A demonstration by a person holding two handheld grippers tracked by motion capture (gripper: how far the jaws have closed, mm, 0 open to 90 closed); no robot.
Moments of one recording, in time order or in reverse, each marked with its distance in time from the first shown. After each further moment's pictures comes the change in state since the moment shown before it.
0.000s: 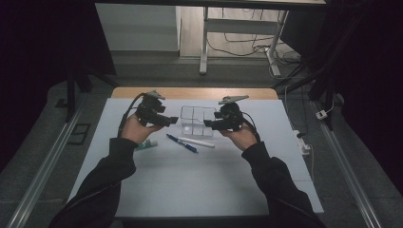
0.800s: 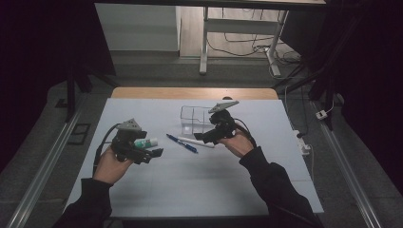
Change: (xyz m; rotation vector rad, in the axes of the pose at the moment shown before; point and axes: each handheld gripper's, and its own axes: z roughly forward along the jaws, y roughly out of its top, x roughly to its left) left arm -0.048 -0.087 -0.063 -0.074 -0.091 -0.029; right arm 0.036 -0.003 0.003 0.049 0.105 -0.072
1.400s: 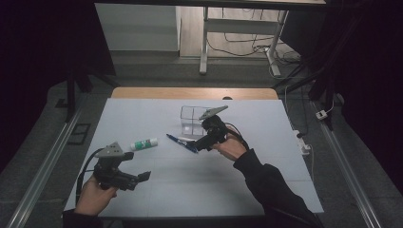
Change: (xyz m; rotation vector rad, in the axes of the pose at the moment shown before) left arm -0.031 -0.064 -0.039 -0.042 -0.003 -0.054; right arm 0.020 -0.003 0.021 0.056 0.064 -0.059
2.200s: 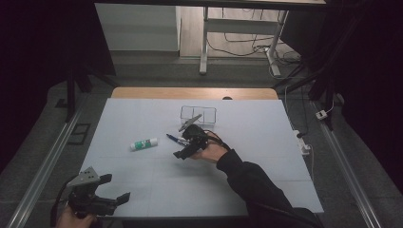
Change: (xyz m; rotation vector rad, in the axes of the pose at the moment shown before) left arm -0.004 -0.063 -0.035 -0.001 0.065 -0.097; right arm 0.014 -0.005 0.075 0.172 0.045 -0.093
